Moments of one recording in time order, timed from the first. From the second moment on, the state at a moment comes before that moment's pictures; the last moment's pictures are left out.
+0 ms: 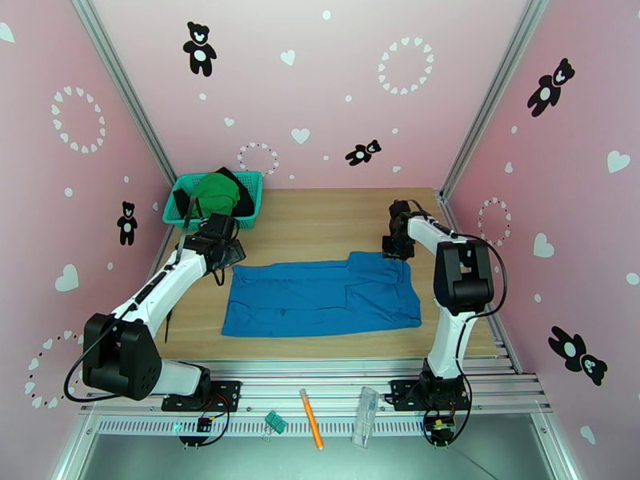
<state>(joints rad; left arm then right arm) -0.21 1.43 1.12 -0.80 -0.31 -0.66 0.09 2.02 1.47 -0.84 0.01 0.23</state>
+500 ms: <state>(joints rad) -0.21 1.44 1.12 -0.80 -0.28 -0.67 0.09 2.03 1.47 -0.83 0.04 0.24</state>
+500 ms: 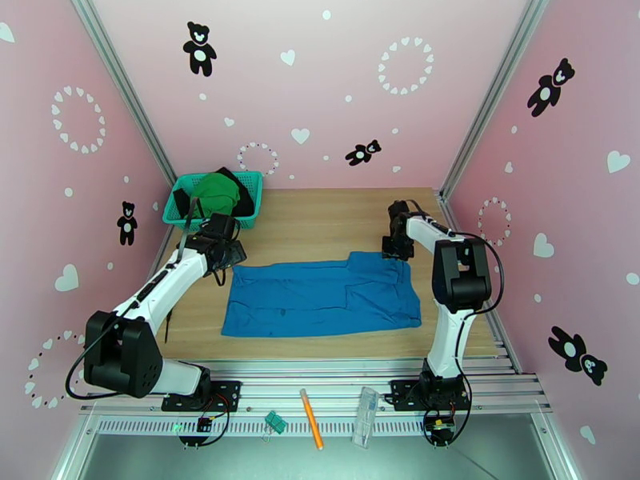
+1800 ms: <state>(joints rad) -0.22 1.35 1.09 -0.80 -0.24 -0.67 0.14 1.52 1.14 -0.81 -0.07 0.23</state>
